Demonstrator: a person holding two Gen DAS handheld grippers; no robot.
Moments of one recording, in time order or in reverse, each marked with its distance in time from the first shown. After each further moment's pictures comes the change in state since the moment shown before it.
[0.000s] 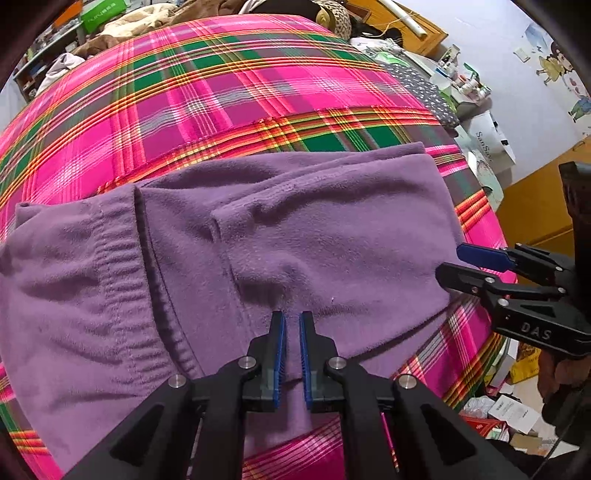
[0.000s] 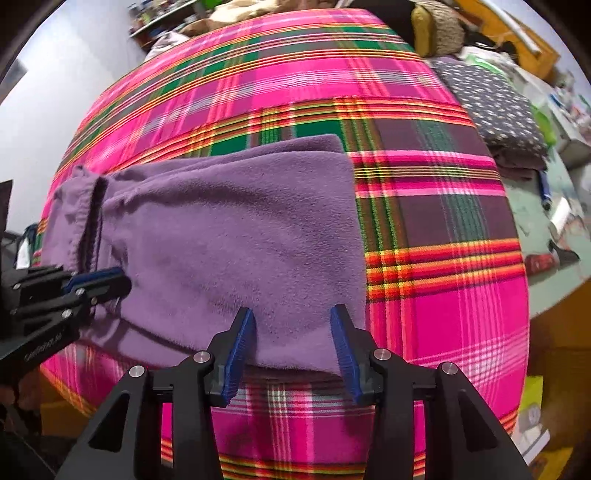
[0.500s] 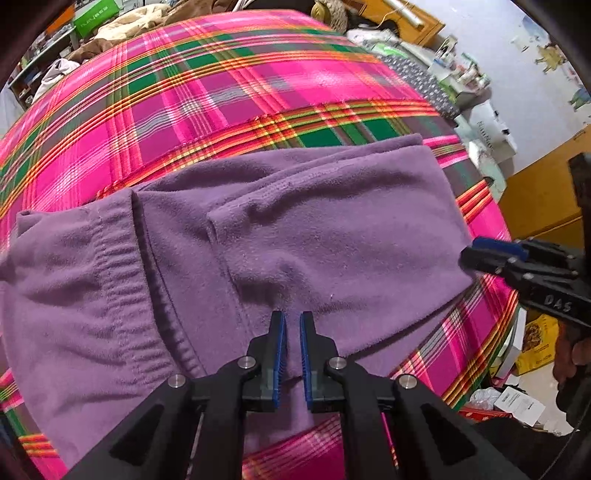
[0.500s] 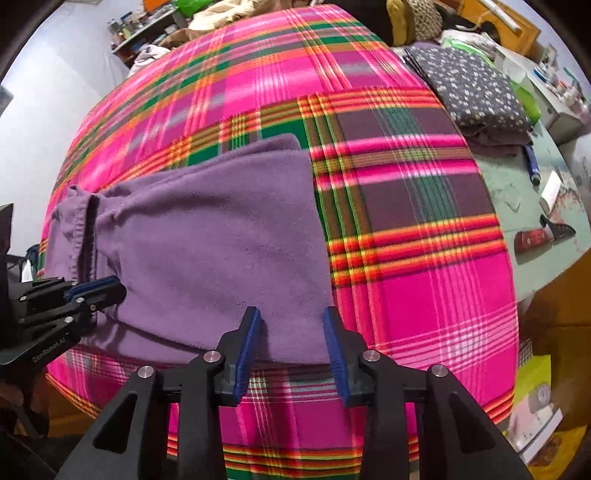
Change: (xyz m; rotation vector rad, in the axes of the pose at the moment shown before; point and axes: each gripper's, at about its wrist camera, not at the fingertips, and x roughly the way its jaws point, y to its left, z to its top) left arm -0.011 0.000 -0.004 0.013 0.047 0.046; right arm -0.014 -0.024 0.002 0.059 -0.007 0.038
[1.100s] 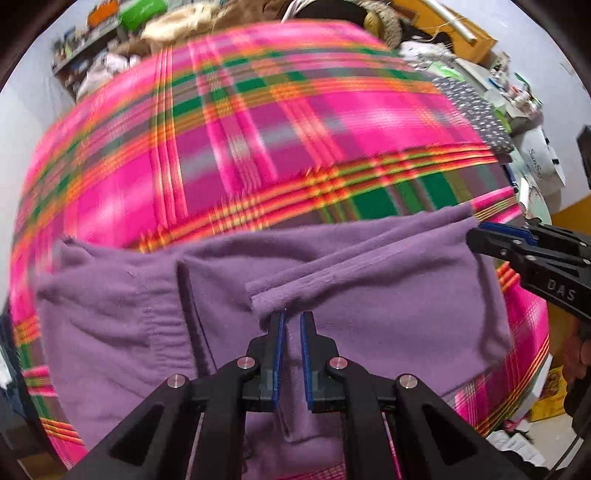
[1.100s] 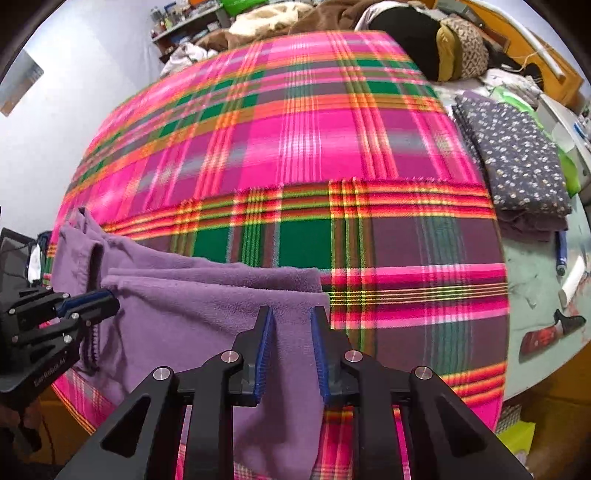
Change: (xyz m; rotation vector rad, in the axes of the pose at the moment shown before) left arm -0.001 0.012 0.045 -0.136 -0.017 0.159; right arm 0.019 -0.010 0.080 -0.140 -0.022 0.055
